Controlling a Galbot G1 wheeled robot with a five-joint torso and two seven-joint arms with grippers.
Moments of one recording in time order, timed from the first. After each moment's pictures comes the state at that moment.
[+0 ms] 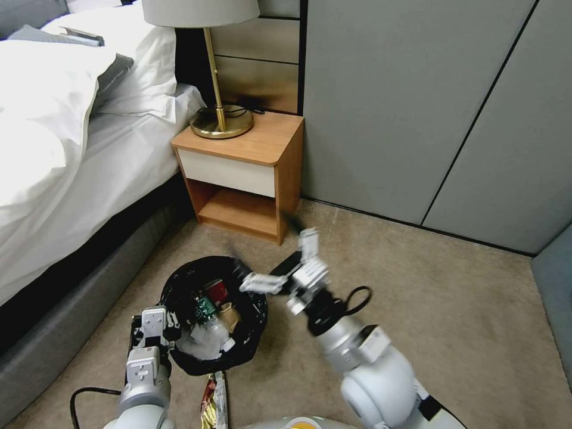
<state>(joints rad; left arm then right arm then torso) 1.79 -1.52 -0.61 -2.21 0.05 0.29 -0.22 -1.43 1.33 0.08 2.20 0.03 0.25 -0.02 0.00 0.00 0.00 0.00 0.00</state>
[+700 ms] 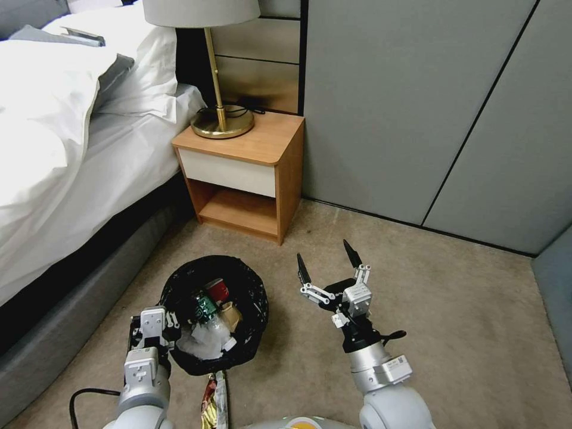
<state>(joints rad) 1.80 -1.52 -0.61 -2.22 0.04 0.29 -0.22 -1.57 1.39 0.18 2.04 0.02 0.38 0.02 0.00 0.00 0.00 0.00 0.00</state>
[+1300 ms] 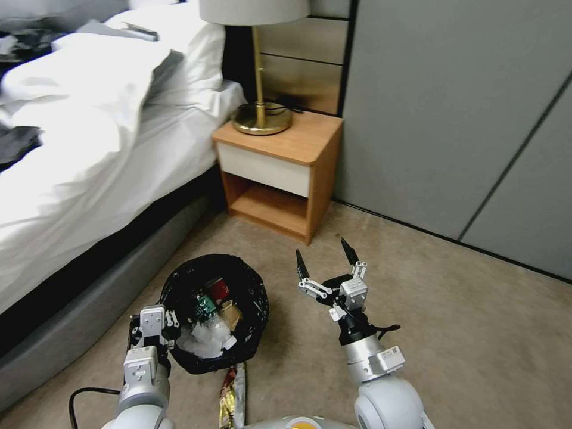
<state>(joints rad) 1.80 -1.52 -0.61 -2.22 0.04 0.29 -0.21 -1.52 1.39 0.16 2.01 0.04 0.35 0.04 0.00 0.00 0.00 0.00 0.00</state>
